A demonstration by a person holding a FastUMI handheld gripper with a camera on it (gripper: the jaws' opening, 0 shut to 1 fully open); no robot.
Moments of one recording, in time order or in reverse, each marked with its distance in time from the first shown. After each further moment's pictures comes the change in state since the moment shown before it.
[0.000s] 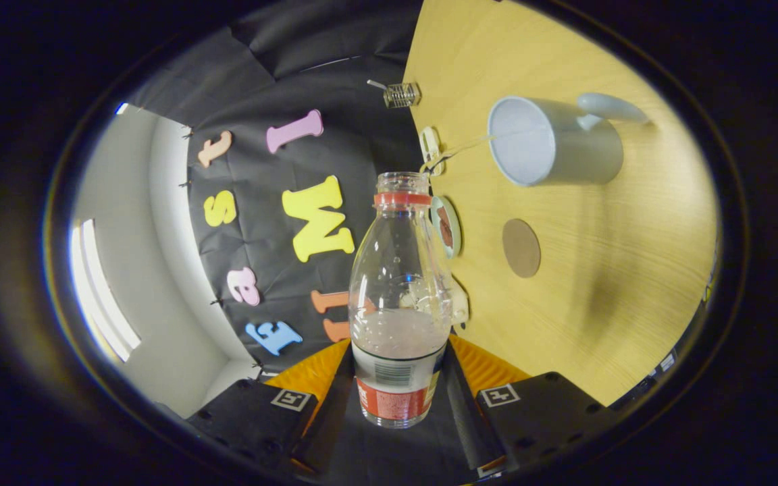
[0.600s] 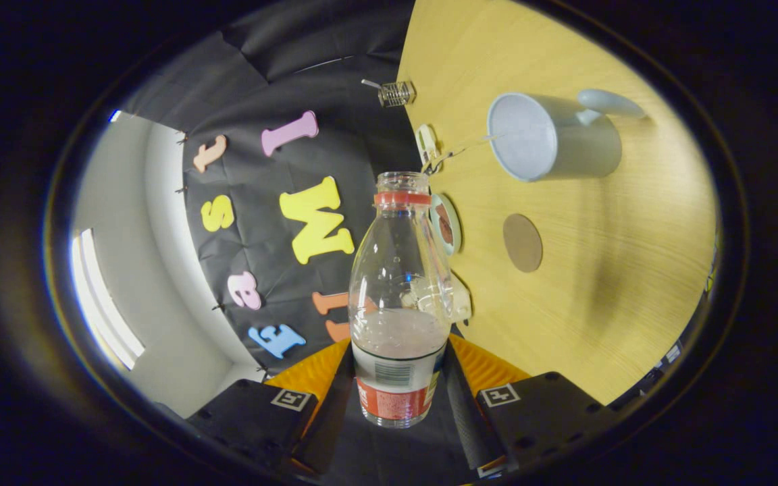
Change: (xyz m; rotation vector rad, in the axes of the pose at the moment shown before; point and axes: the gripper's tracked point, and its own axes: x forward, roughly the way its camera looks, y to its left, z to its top) arm -0.002 0.004 0.002 0.037 0.004 -0.009
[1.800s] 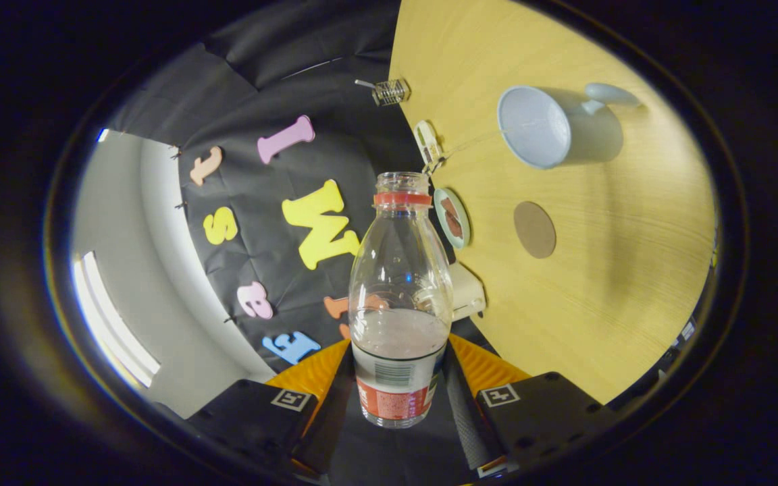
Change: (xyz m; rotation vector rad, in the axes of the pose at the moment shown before) arm 0.001 0.007 0.003 0.078 0.015 0.034
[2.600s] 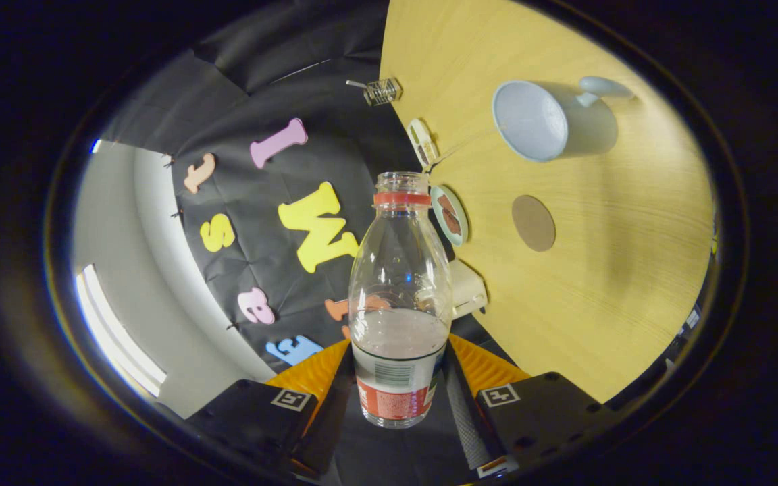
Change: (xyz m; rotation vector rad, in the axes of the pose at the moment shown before) arm 0.003 0.001 -0.001 0.045 0.012 -0.005
